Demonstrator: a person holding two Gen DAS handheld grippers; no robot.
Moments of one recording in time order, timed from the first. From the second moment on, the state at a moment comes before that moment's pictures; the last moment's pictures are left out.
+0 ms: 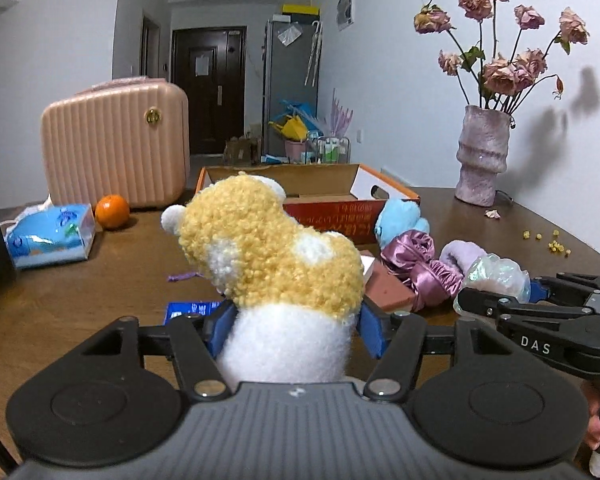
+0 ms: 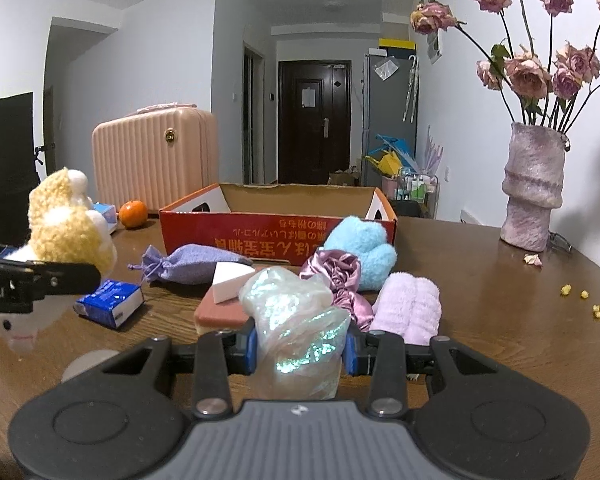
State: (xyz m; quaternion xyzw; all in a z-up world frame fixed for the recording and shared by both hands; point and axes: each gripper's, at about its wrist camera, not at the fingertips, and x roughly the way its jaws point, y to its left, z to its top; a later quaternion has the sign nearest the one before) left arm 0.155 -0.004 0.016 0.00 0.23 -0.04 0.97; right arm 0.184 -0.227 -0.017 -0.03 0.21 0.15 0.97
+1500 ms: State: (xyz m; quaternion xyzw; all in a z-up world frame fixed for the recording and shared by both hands) left arm 0.260 -0.005 0.073 -0.04 0.17 0.01 0.98; right arm 0.287 -0.200 0.054 0.00 0.14 0.12 0.98
